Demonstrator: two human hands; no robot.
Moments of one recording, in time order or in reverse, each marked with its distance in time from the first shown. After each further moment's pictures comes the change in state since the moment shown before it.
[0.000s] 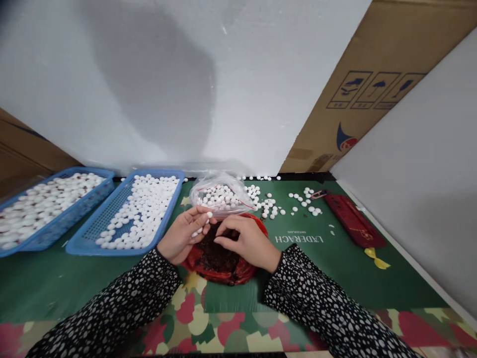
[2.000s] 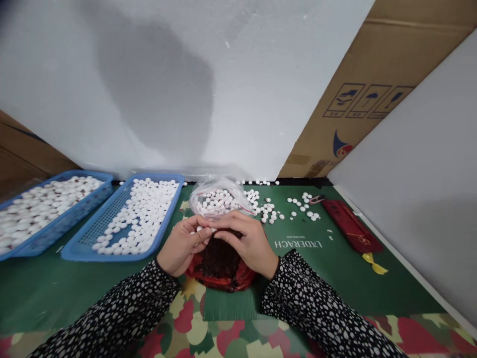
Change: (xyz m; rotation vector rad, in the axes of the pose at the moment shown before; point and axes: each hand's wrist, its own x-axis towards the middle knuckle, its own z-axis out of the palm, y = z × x) left_hand -0.010 0.000 0.011 0.026 0.021 0.024; right_hand 0.004 -0.012 -0.001 0.052 0.245 -0.175
